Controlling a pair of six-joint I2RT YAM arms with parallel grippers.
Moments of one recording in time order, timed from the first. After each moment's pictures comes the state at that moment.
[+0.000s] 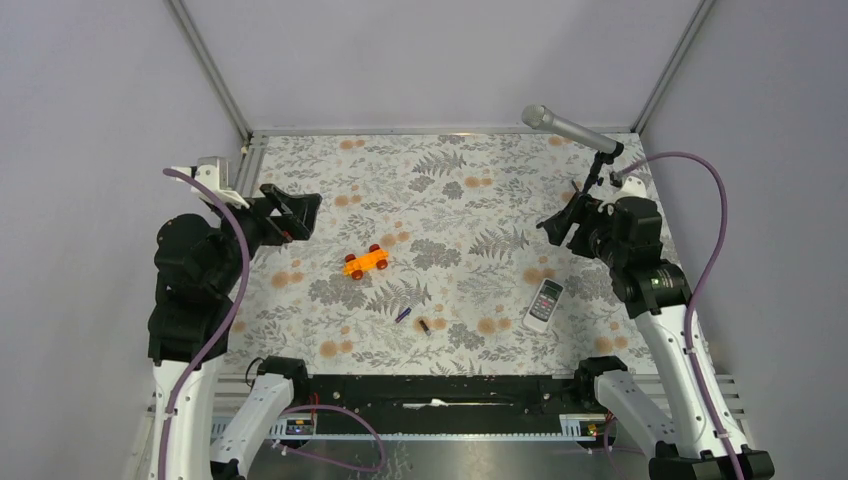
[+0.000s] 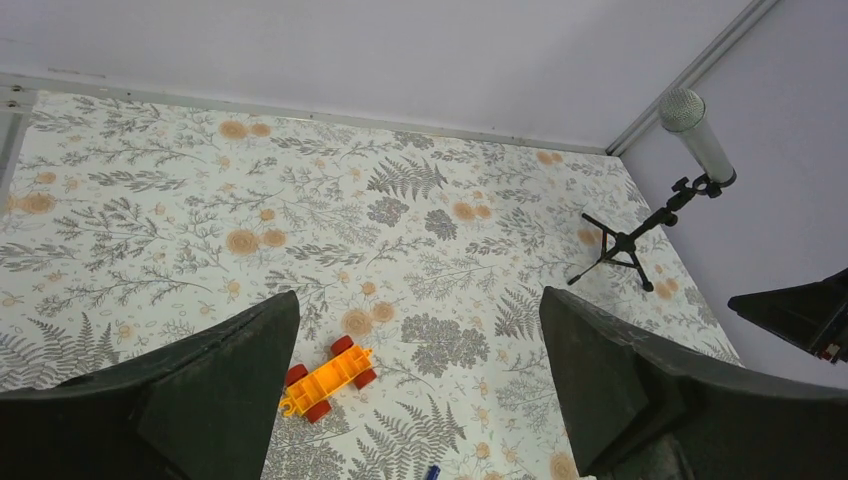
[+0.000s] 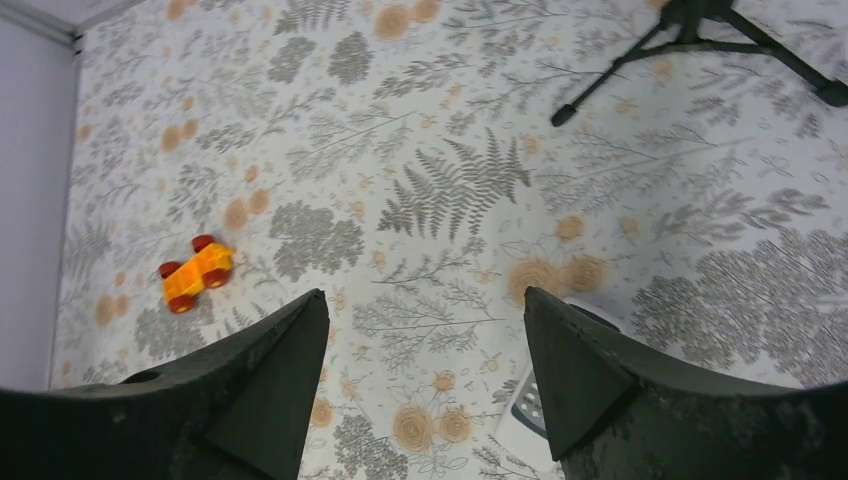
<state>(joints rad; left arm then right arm) -0.11 0.68 1.21 -0.60 0.20 -0.37 0.14 0.82 0.94 -0.61 -0.11 0.44</state>
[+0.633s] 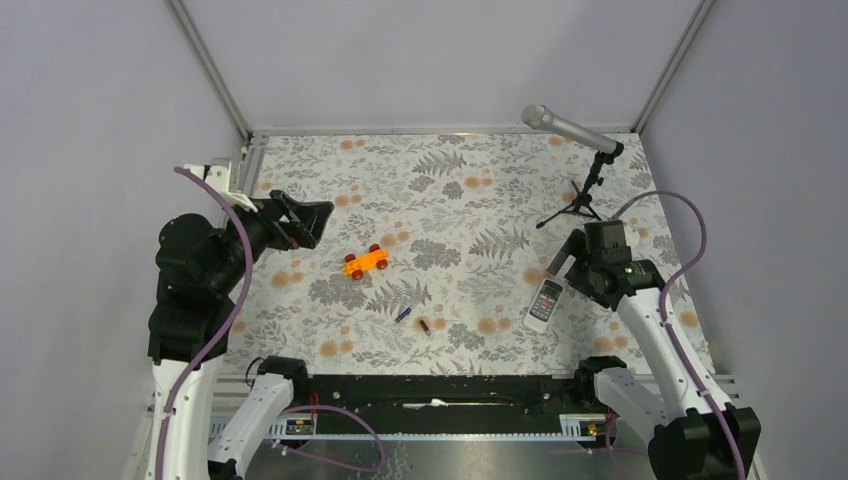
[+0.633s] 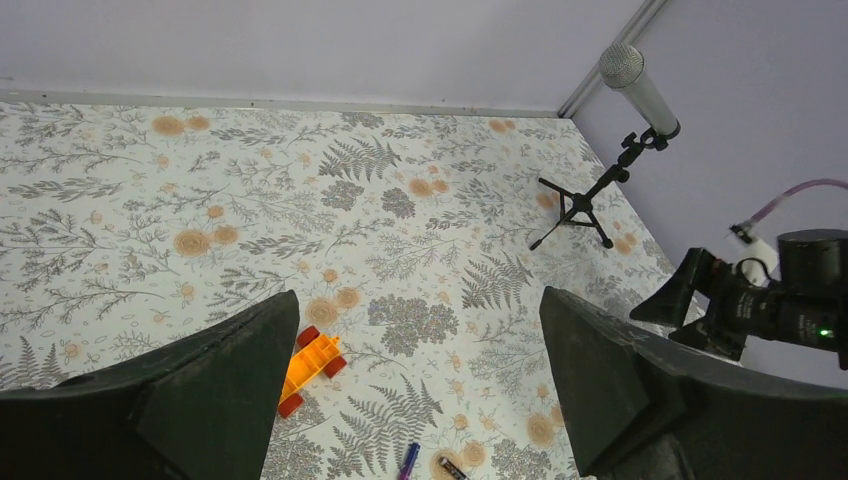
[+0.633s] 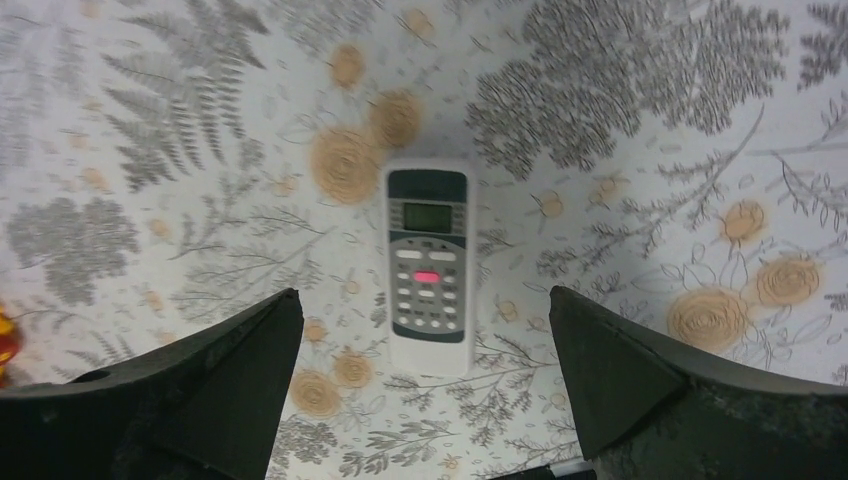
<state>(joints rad) -0.13 0.68 1.20 -0.60 0.31 -0.36 0.14 0.91 0.79 -0.83 0.16 0.67</state>
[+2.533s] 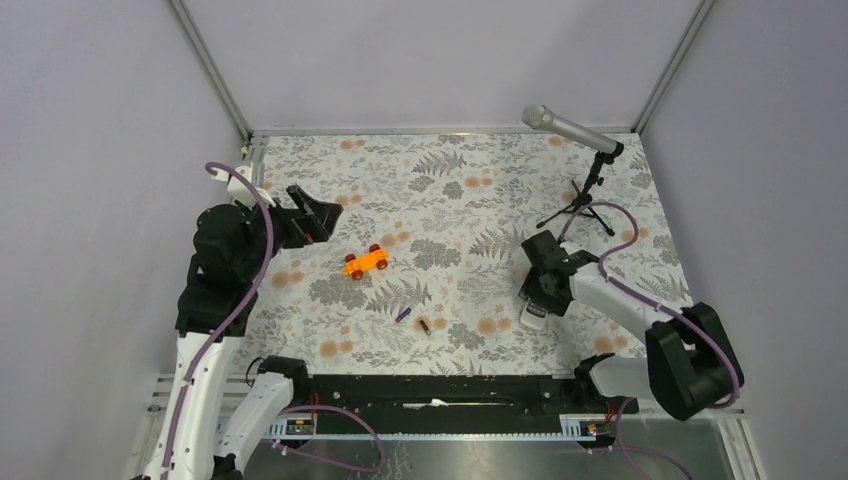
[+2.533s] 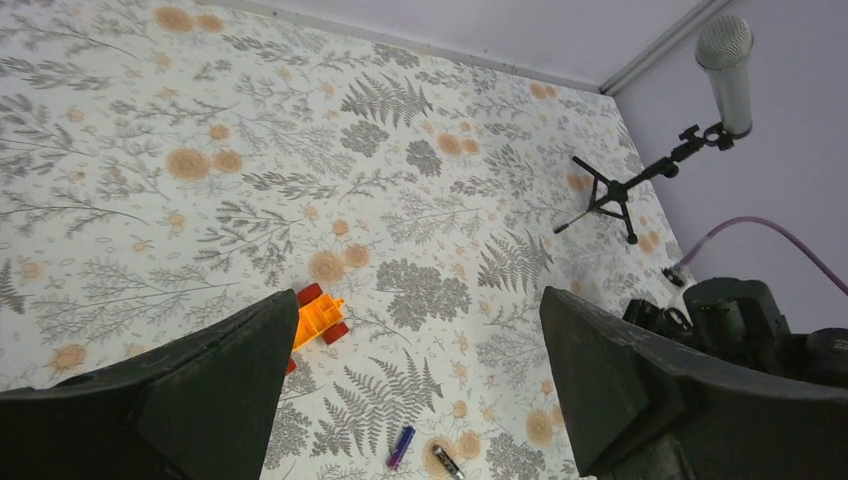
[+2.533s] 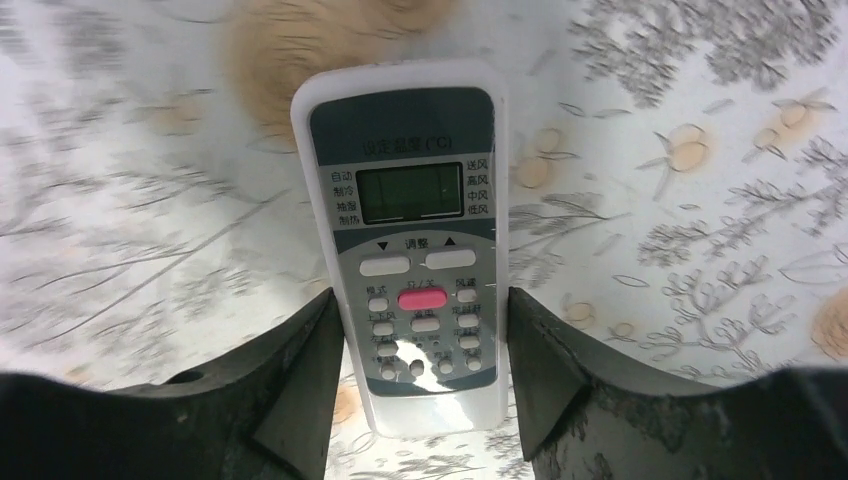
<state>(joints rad) -0.14 0.71 1.03 -0.53 0.22 -0.45 0.45 1.32 0.65 -0.69 0.29 0.93</state>
